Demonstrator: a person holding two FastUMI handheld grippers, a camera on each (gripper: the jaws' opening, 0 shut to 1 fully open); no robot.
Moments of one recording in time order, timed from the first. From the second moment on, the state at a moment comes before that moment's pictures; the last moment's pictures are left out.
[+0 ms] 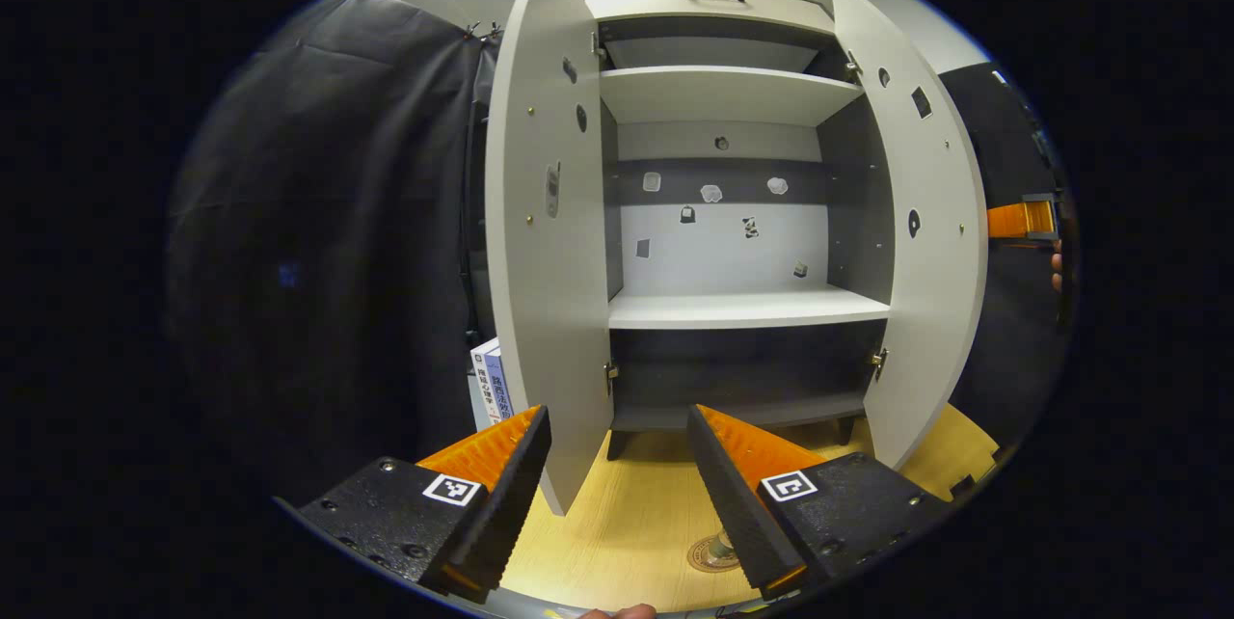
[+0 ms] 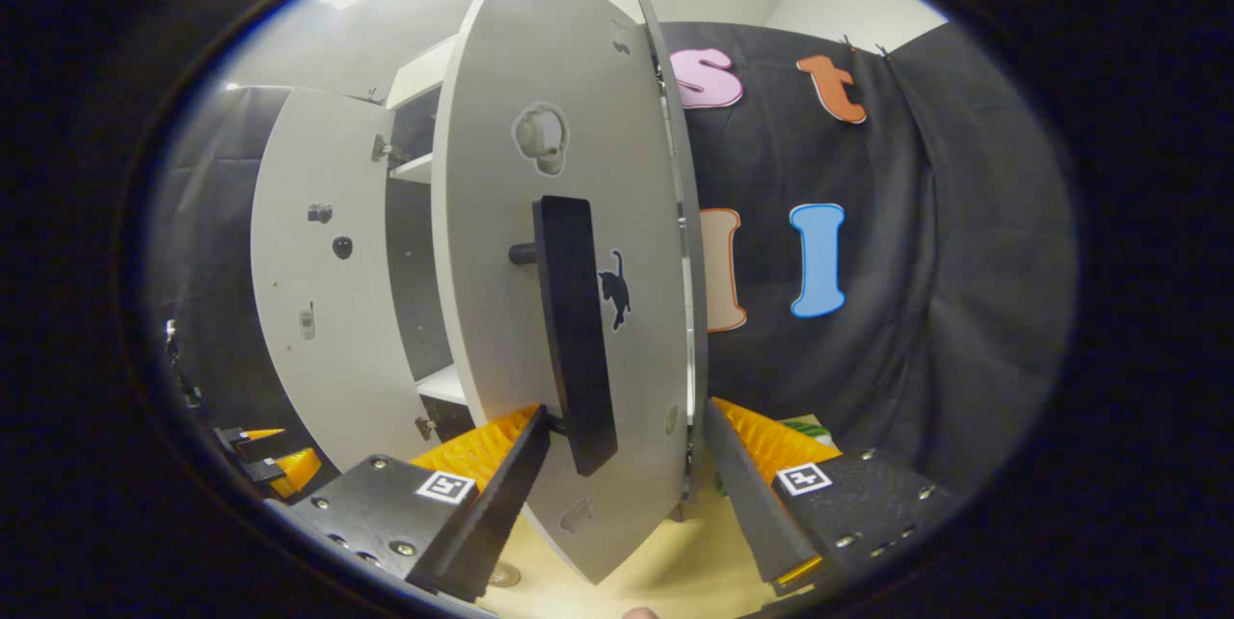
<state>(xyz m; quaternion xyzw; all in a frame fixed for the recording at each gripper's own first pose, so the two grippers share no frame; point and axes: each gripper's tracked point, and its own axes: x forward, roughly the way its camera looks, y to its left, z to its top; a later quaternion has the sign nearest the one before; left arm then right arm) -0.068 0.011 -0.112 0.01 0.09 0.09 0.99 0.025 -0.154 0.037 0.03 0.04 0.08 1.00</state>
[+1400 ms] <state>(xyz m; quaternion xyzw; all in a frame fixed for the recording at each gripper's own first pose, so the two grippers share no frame) -0.069 0.157 -0.064 -0.03 0.05 0.15 0.99 0.137 -0.023 0.037 -0.02 0.02 0.05 1.00</state>
